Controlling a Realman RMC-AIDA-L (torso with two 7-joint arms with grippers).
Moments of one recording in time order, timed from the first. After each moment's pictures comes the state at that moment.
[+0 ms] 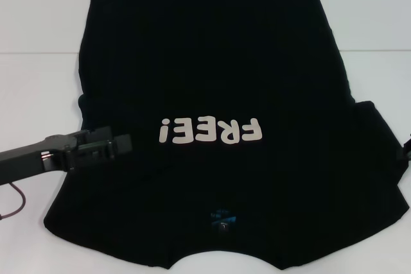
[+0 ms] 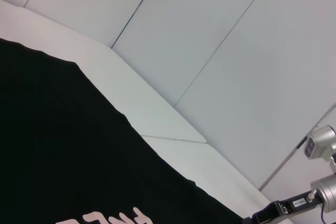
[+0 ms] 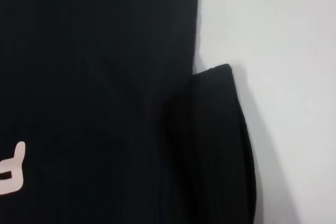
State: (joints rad) left arm -0.41 -2.10 0.48 0.79 2.00 1.70 -1.78; right arm 0.66 1.95 -0.68 -0.71 -2.61 -1.23 2.58
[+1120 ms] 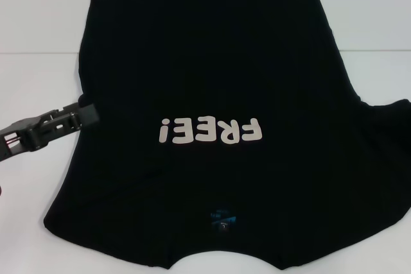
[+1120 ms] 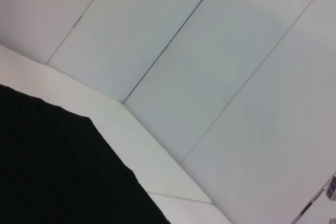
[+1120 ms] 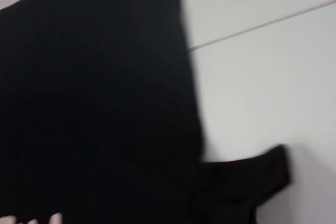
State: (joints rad) left arm -0.38 -2.09 0.35 0.79 1.93 1.75 -1.80; right arm 0.66 1.92 -0.57 -0.88 -2.56 -1.35 2.59
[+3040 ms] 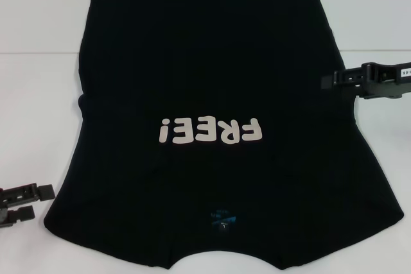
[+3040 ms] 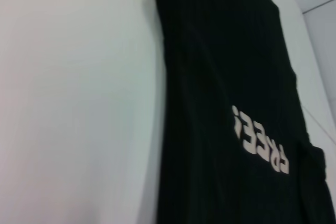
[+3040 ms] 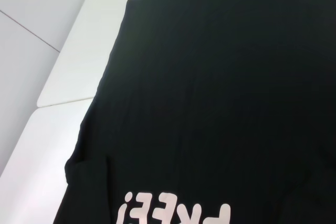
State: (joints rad) left arm -0.33 -2.01 0.34 0.82 2.33 1.66 -2.32; right arm 0.77 1.92 -0.70 -0.70 -2.29 -1.37 2.48
